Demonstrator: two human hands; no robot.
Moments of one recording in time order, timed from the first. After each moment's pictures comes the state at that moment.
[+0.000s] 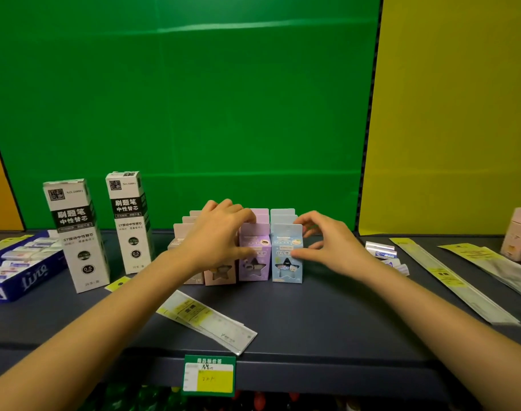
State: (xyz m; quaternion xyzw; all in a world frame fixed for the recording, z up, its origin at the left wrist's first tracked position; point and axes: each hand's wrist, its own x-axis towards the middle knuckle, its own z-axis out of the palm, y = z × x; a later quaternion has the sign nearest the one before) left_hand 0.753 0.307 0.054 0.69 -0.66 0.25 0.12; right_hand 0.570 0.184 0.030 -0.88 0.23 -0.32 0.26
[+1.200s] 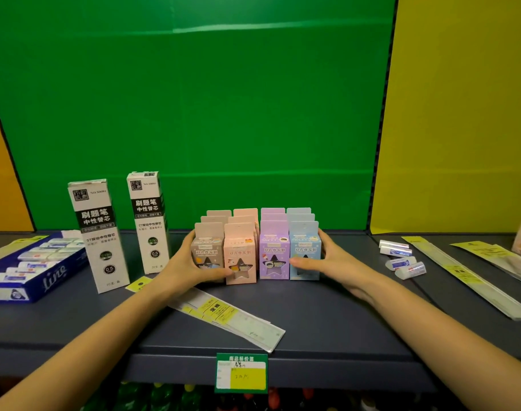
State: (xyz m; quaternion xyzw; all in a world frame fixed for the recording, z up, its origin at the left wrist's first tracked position) left_hand 0.828 0.355 -0.006 0.69 -0.48 -0.22 0.49; right_hand 0.598 0.191 -0.006 -0.77 0.26 -0.24 0.54
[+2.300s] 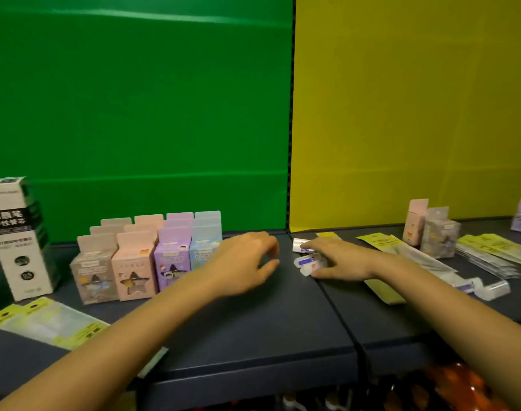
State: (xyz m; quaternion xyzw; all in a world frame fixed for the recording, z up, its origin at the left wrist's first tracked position) left_hand 0.630 0.242 0.033 0.61 -0.77 0.14 0.15; right_hand 0.444 0.133 0.030 -0.93 0.35 -0.01 0.07
